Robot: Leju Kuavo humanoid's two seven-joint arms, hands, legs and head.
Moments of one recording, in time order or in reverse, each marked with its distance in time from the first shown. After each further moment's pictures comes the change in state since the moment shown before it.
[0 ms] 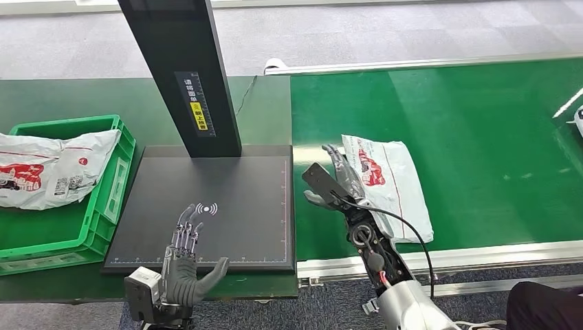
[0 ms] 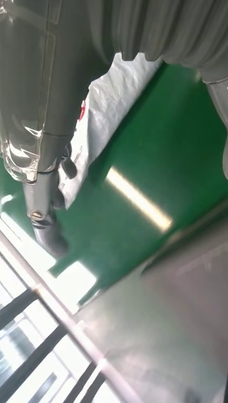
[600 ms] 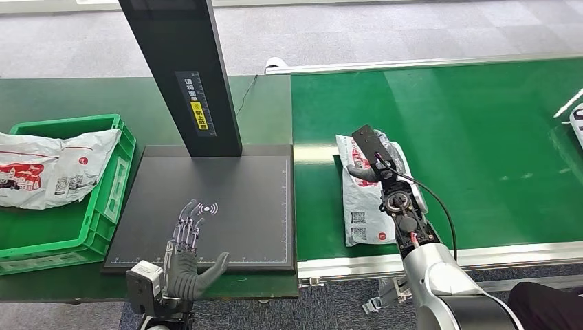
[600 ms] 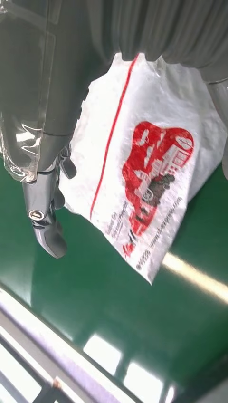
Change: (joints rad) left arm -0.035 0.010 0.000 0.028 0.011 -0.001 -0.002; right arm -0.181 -0.098 -0.190 0.207 -0.073 0.000 0.124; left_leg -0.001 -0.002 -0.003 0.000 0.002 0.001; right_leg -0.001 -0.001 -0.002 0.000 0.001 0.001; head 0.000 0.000
